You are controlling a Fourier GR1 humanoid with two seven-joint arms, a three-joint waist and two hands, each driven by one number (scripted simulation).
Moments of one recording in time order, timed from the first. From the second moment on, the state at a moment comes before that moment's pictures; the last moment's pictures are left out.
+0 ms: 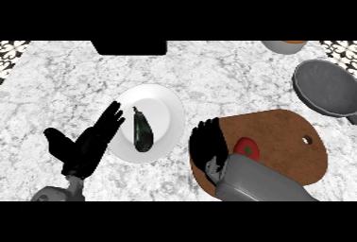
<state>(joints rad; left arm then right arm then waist) -0.07 0.27 -0.26 -1.54 0.38 0.07 0.16 -0.68 -0.25 0.94 -1.42 0.61 0.77 0.94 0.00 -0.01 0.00</state>
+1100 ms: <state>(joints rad) -0.06 0.22 -0.24 -1.55 0.34 0.06 0.17 -0.54 -0.27 0.89 -1.45 0.94 0.88 0.93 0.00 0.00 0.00</state>
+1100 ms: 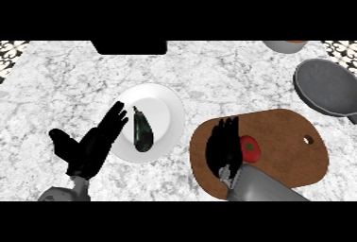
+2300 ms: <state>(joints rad) -0.04 0.17 -0.19 -1.57 0.29 0.03 0.19 -0.51 -0.26 0.62 -1.35 1.14 0.54 0.77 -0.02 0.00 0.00</state>
